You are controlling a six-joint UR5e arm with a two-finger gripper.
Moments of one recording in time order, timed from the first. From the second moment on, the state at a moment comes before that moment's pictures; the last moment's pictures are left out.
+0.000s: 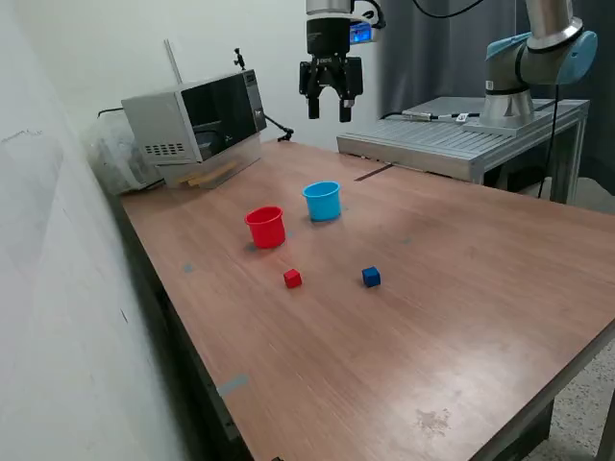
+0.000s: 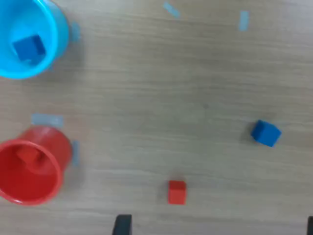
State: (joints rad) arm -0.04 -1.13 1.39 -2.04 -1.56 3.04
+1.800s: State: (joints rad) arm 0.00 -0.55 0.97 -2.20 -1.64 3.20
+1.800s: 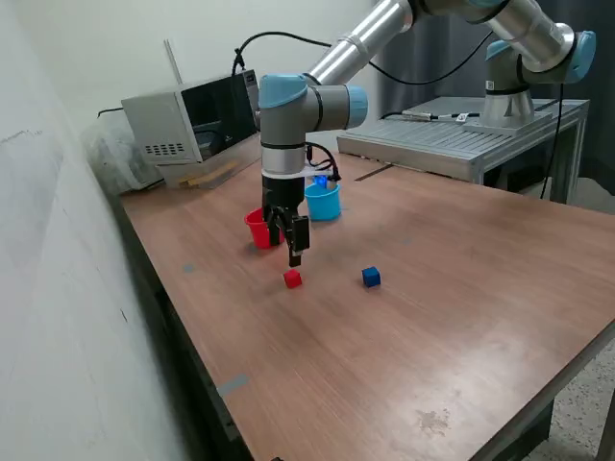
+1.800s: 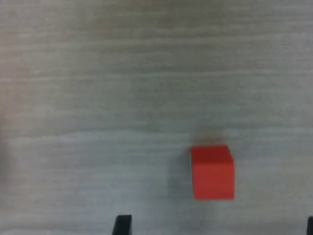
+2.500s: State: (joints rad) arm 0.00 -0.53 0.99 -2.22 -1.64 3.20
